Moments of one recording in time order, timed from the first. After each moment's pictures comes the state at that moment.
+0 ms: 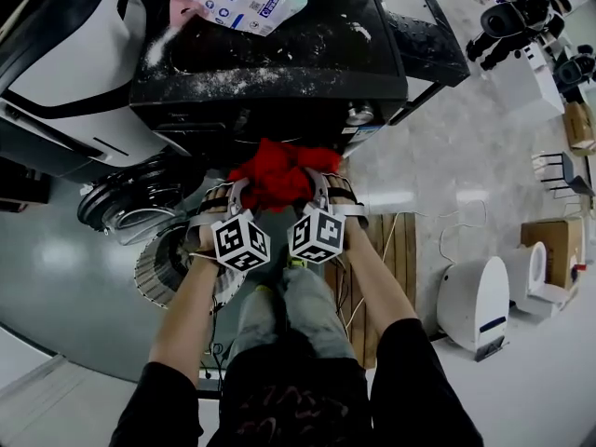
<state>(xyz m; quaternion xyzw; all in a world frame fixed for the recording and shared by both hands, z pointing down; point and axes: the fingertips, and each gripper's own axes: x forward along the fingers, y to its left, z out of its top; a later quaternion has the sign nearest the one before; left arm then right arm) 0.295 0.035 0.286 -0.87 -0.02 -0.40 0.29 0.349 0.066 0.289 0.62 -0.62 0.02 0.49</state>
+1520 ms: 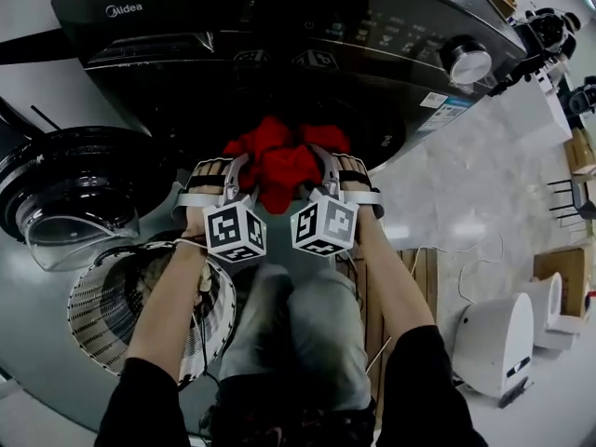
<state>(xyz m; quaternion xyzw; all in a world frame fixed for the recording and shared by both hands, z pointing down) 0.354 -0.053 0.527 -0.86 0.04 -0.30 0.41 0.407 -0.019 0.520 0.62 -0.57 -0.10 0.53</state>
